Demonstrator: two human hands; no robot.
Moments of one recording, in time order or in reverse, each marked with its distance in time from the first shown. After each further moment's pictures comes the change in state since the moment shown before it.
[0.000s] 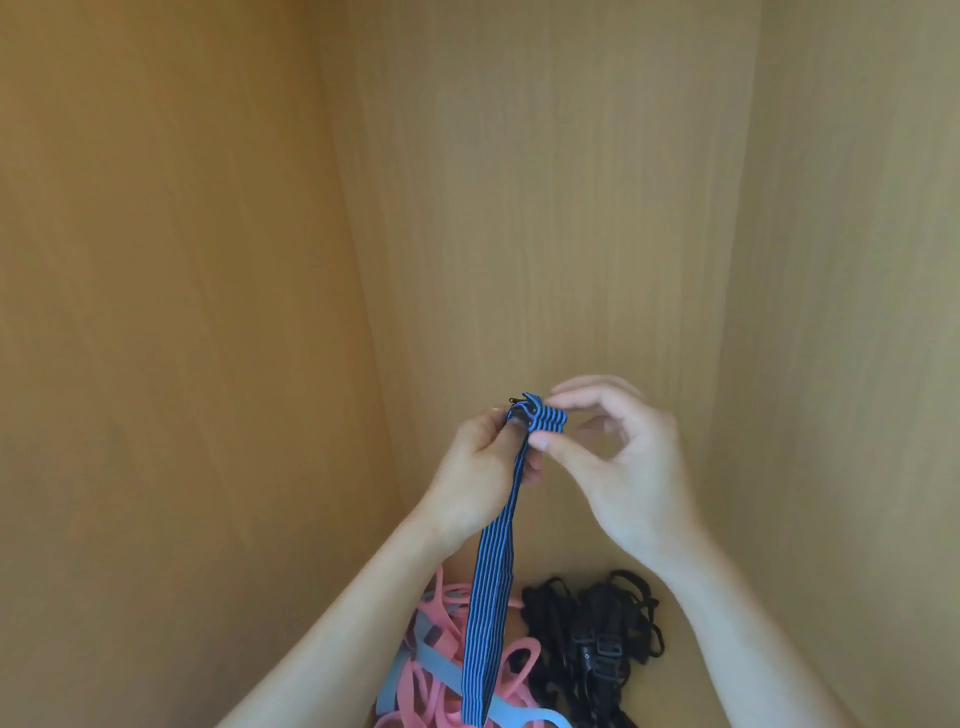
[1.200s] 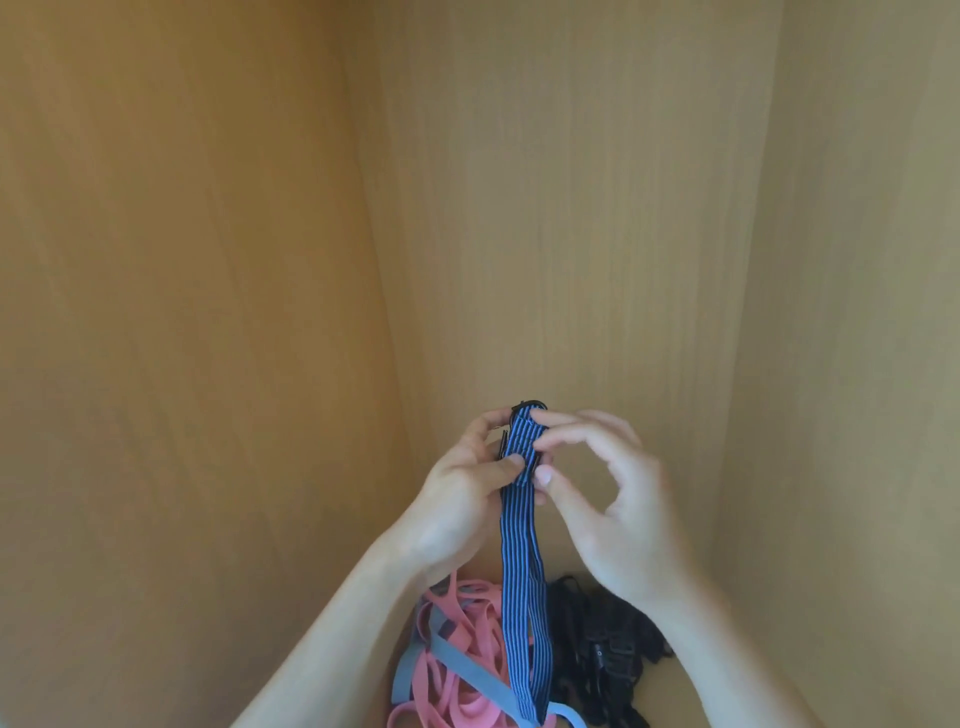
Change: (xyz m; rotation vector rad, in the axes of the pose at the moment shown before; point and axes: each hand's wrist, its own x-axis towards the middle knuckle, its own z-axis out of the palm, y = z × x) left_hand -0.019 -0.015 -0.017 -0.505 -0.171 -0.072; right_hand -0.029 0.005 0.015 -0.062 -0.067 -0.070
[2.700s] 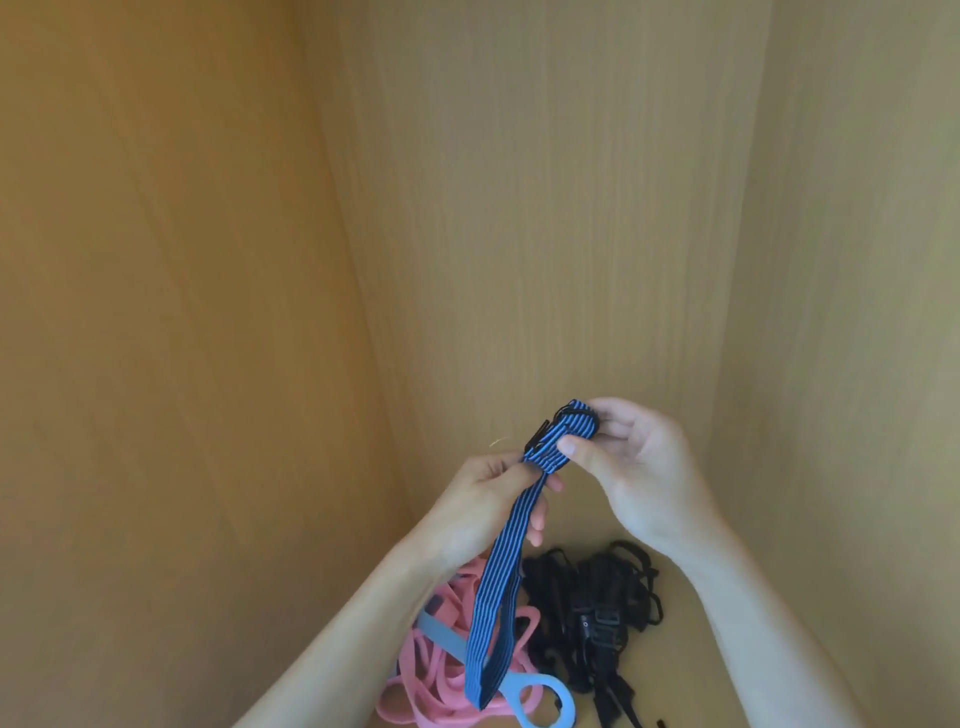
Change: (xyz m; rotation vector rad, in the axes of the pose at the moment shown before) left_hand 0.000 -0.029 -0.002 0.449 0.007 -0.125; right_hand 0.010 0.018 -0.019 0.274 -0.062 0.415
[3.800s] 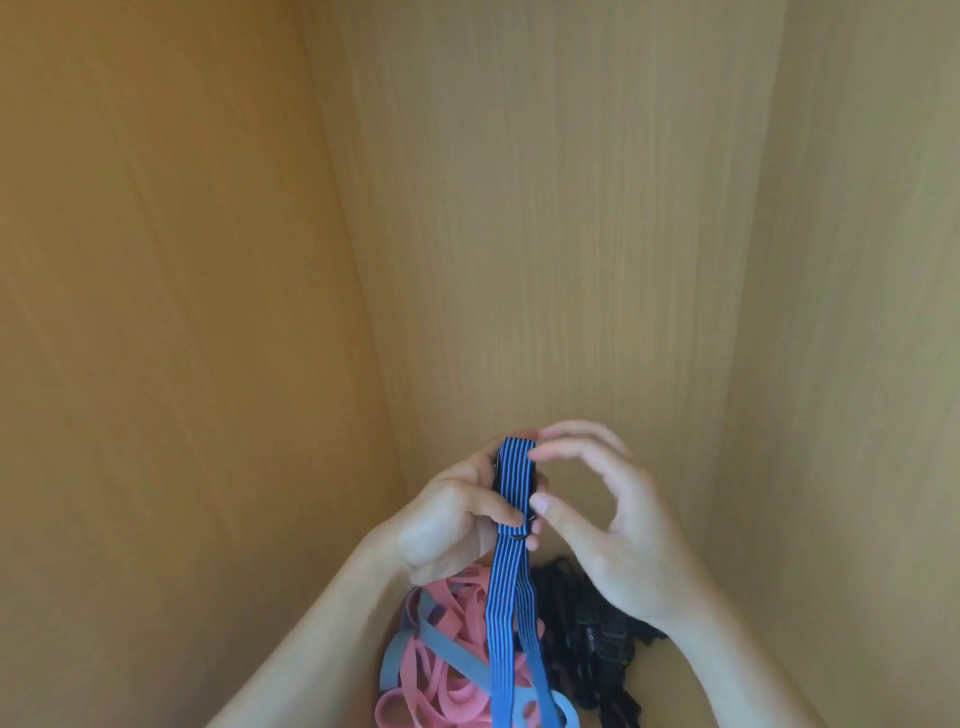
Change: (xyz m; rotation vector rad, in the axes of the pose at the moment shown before) left_hand 0.003 0.004 -0.027 -0.432 -0.345 -0.041; right_hand -0.024 0.004 0.012 -0.265 -0.096 -0.275
